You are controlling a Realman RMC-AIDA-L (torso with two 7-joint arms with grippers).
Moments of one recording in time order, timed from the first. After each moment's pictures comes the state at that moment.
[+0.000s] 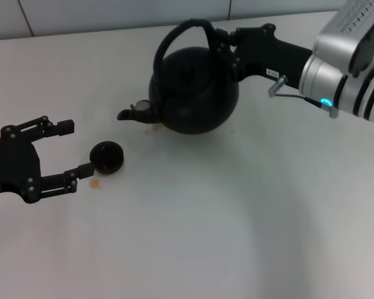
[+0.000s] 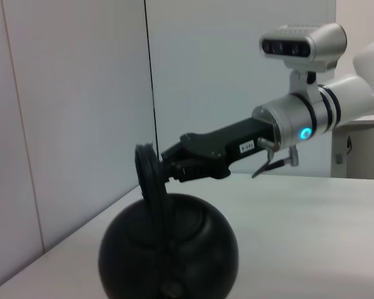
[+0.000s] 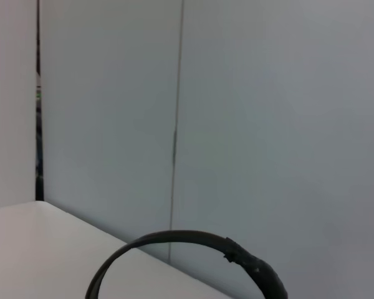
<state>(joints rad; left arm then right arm) -0.32 -2.02 0.93 0.79 1.71 1.63 -1.09 0.37 2.09 -1.46 -0.87 -1.16 -0.76 1.12</state>
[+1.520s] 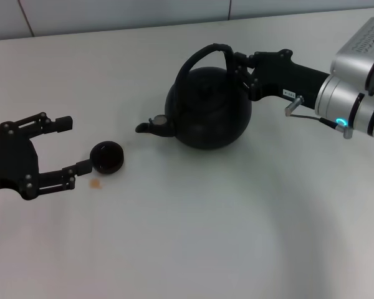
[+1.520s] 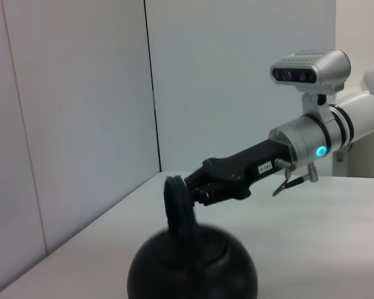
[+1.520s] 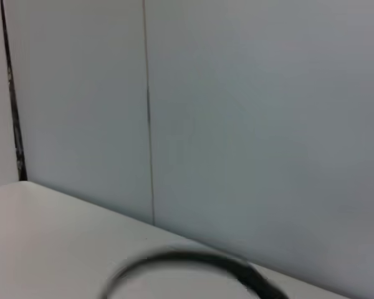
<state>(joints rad) -0.33 -2.01 0.92 0.79 1.71 1.63 -1.09 0.35 2.08 -1.41 -0.77 -1.16 -0.80 1.11</state>
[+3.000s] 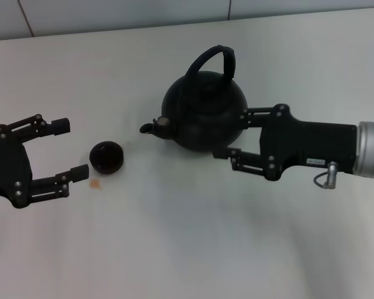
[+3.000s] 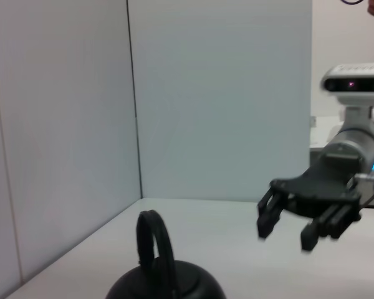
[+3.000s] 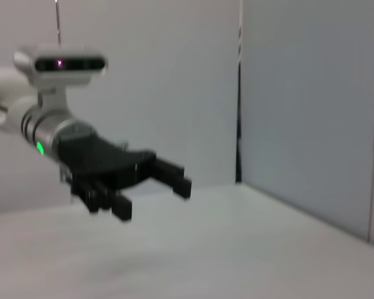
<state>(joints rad) -0.32 -2.01 0.87 0.81 1.71 1.73 -1.11 0.20 2.08 -1.26 -0.97 -1.49 -1.41 1.20</state>
